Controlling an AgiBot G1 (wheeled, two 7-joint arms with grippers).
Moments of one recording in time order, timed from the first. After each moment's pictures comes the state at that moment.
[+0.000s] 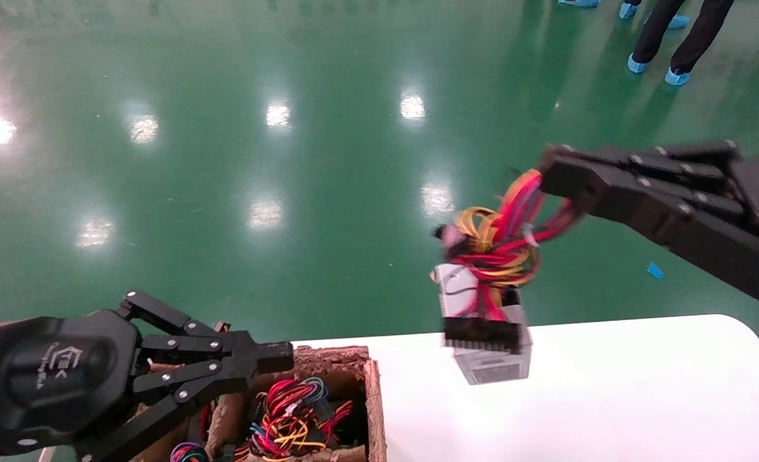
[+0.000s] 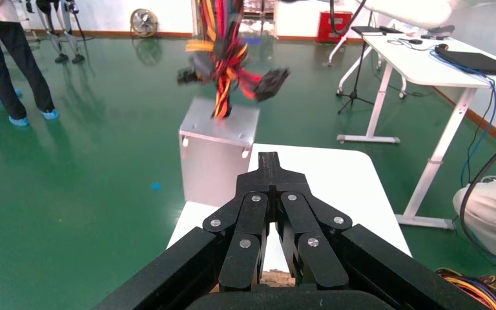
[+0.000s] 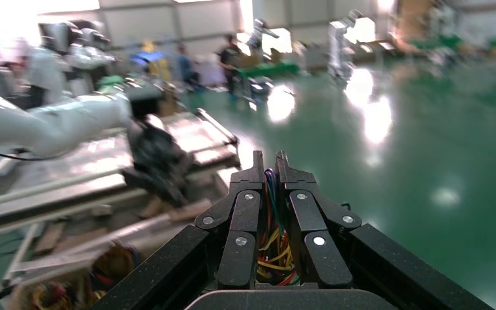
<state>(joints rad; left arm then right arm) -1.07 0.61 0.29 -1.28 0.72 1.49 -0.18 1.30 -0.50 -0.47 0.97 -0.49 -1.58 0.20</state>
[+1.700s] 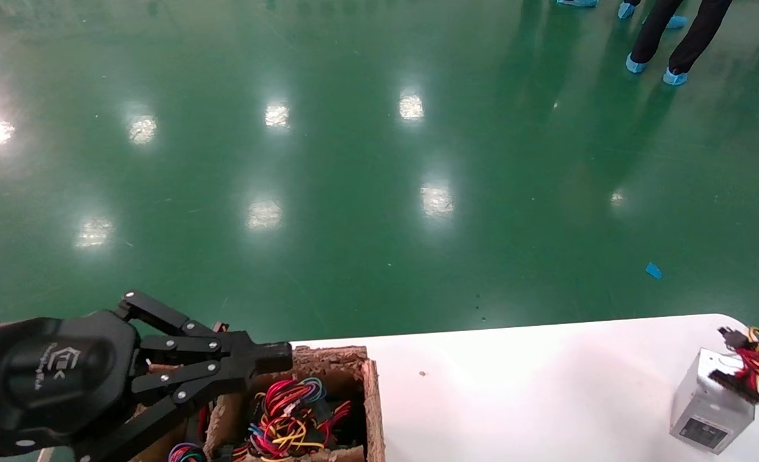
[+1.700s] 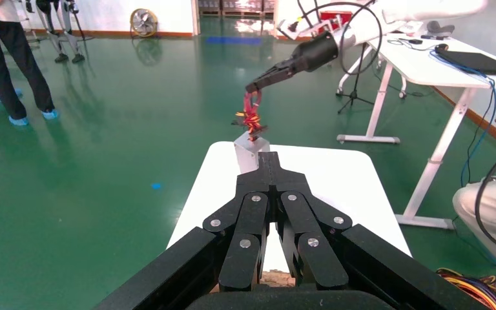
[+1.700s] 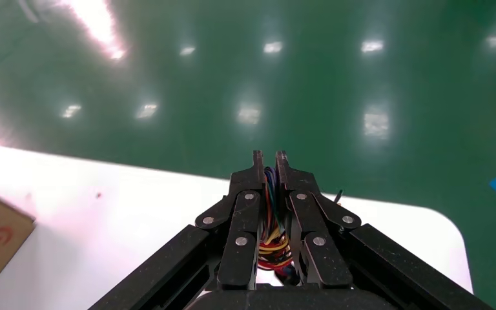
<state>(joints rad) -1.07 0.61 0.29 -1.28 0.72 1.49 -0.18 1.07 -0.34 -0.61 0.16 -0.45 -1.49 -0.14</state>
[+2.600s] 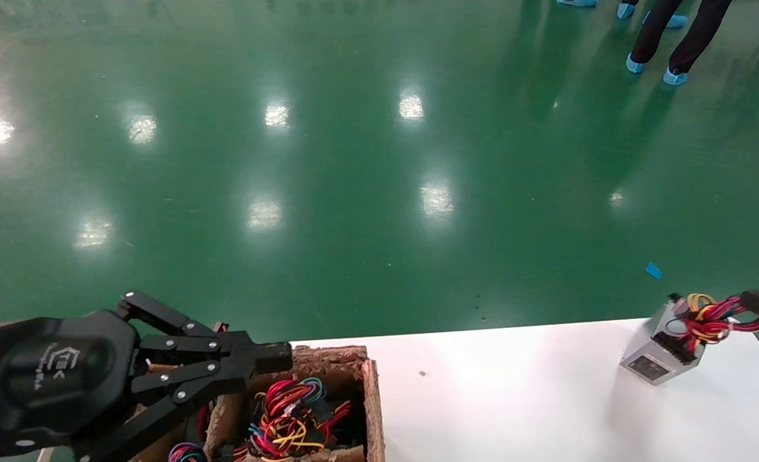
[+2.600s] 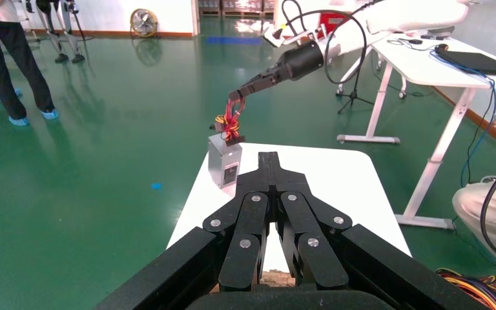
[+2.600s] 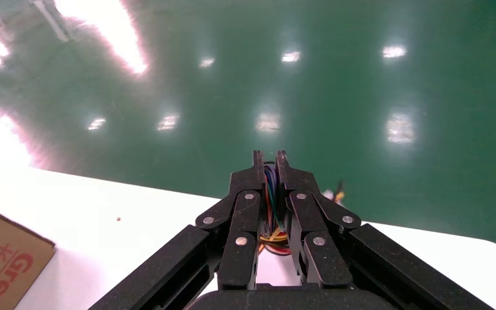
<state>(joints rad) -1.07 0.61 0.29 -1.28 0.72 1.49 -0.18 1.21 -0.44 -0.65 0.06 -0.52 -1.50 -0.14</state>
